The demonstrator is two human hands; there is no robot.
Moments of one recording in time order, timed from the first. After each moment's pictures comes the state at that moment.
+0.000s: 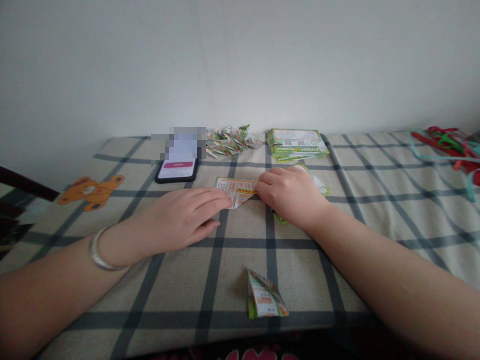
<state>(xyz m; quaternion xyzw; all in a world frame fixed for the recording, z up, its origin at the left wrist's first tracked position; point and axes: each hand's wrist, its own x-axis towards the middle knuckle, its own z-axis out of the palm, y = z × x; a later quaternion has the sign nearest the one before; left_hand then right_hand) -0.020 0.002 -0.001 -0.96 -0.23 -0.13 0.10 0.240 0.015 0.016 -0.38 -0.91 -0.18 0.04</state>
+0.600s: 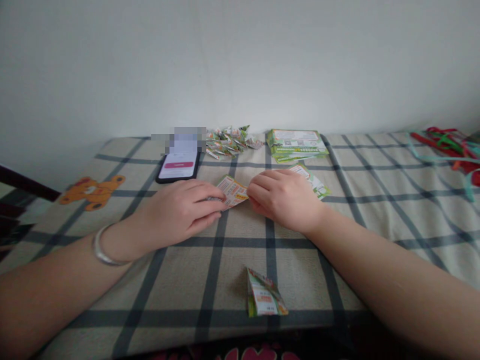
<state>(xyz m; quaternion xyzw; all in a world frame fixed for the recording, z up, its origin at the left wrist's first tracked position) -0.019 0.009 0.002 -0.95 -0.26 -0.15 0.09 0.236 0.010 0.014 -0.30 -0.92 -0.20 0.15</state>
